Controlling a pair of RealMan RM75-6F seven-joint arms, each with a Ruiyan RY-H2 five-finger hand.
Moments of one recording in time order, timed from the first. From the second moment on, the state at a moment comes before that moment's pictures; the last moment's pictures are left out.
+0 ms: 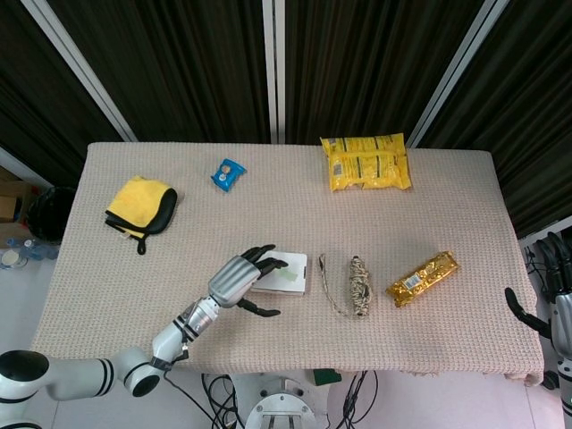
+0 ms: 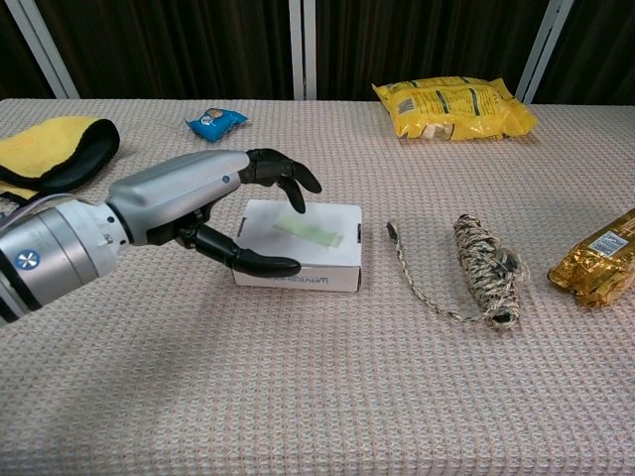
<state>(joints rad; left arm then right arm) -0.70 -1.73 -0.03 -1.37 1.53 1.11 -0.04 0.03 -1.21 0.12 -1.36 -1.66 1.81 0.16</state>
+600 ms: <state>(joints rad) -0.70 -1.77 -0.04 -1.29 1.53 1.09 -0.02 0.03 -1.22 0.12 -1.35 -1.65 1.80 0.16</state>
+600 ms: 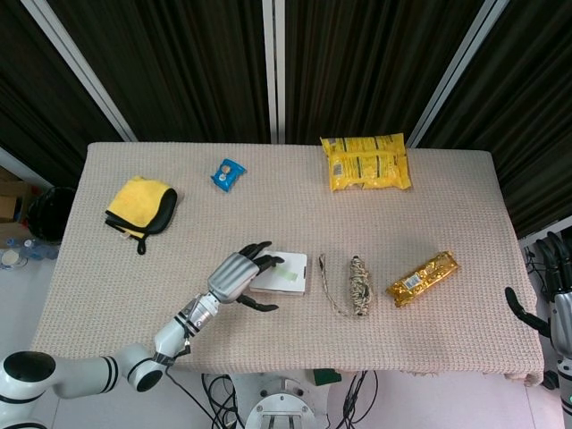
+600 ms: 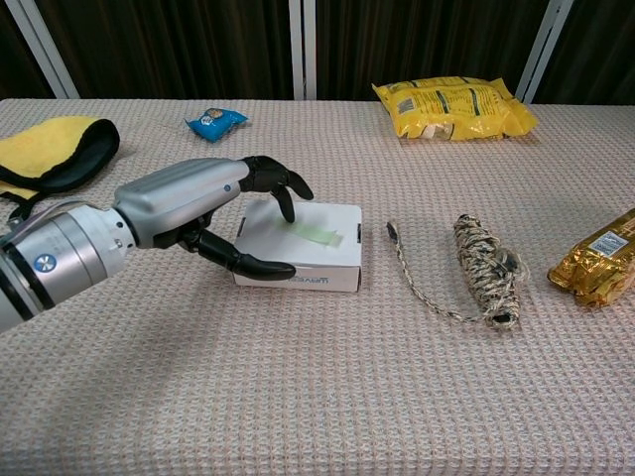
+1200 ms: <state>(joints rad) -0.69 -1.75 -0.04 -1.32 1.54 1.11 0.00 0.03 -1.22 0.12 -1.35 -1.65 1.80 0.16</state>
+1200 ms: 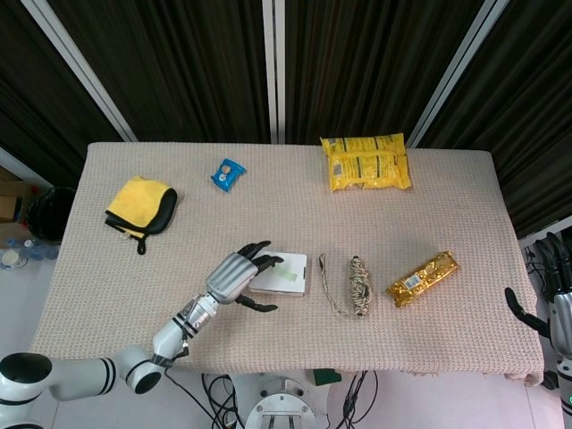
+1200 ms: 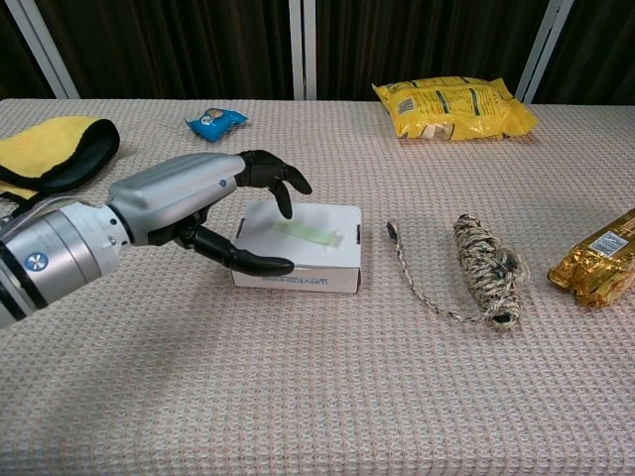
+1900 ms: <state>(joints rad) -0.68 -1.75 -0.05 -1.33 1.54 1.10 0.02 0.03 -1.22 0.12 -1.34 -1.65 1.81 0.16</state>
